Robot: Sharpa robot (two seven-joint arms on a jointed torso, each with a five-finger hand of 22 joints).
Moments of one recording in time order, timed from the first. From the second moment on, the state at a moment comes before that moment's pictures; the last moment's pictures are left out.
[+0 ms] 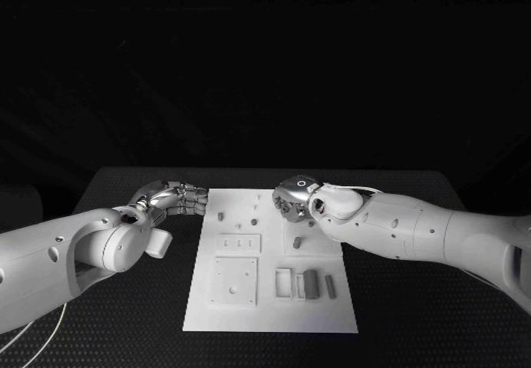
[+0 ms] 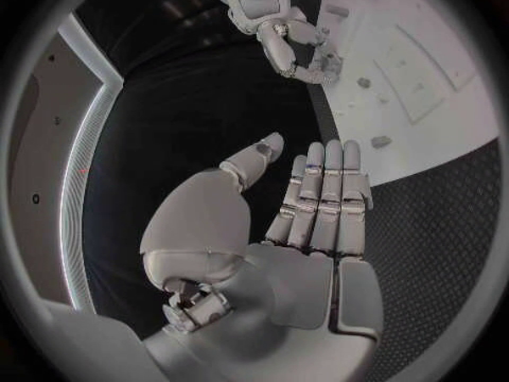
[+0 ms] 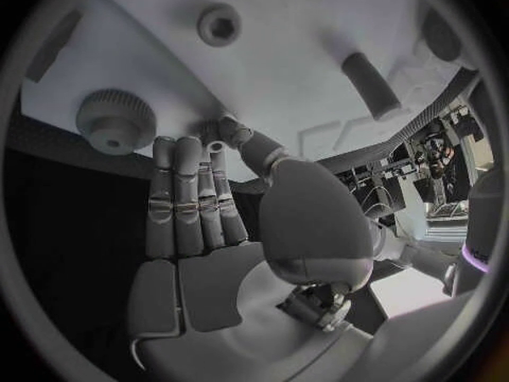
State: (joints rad) left arm 1.34 -0.77 -0.19 1.39 -0.11 -0.30 0.14; left_hand 1.09 -0.08 0.56 -0.28 0.11 0.75 0.20 0.49 0.31 1.08 0.14 0.21 0.18 0.93 0.12 0.34 0.70 0.03 0.88 0.03 0.16 0.79; right arm 1.24 -0.55 -0.17 1.07 -1.76 -0.35 -0.06; right_hand 1.25 -0.11 0.60 -0.30 0.19 0.97 0.12 0.36 0.56 1.24 0.07 0.16 0.26 1.21 -0.04 0.85 0.77 0.25 1.09 0.07 0.54 1.31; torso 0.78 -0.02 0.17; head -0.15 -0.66
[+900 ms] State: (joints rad) left arm 1.34 -0.76 -0.19 1.38 -0.11 -0.30 0.14; left_hand 1.09 -0.08 0.56 -0.28 0.11 0.75 0.20 0.49 0.31 1.08 0.14 0.21 0.18 0.93 0.12 0.34 0.70 0.03 0.88 0.03 0.16 0.79; right arm 1.24 -0.52 -0.17 1.06 -1.71 -0.33 -0.08; right_hand 1.15 -0.18 0.62 -0.25 0.19 0.85 0.18 0.27 0.53 1.15 0.11 0.11 0.33 1.16 0.00 0.87 0.78 0.25 1.05 0.09 0.55 1.31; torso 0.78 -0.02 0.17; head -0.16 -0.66
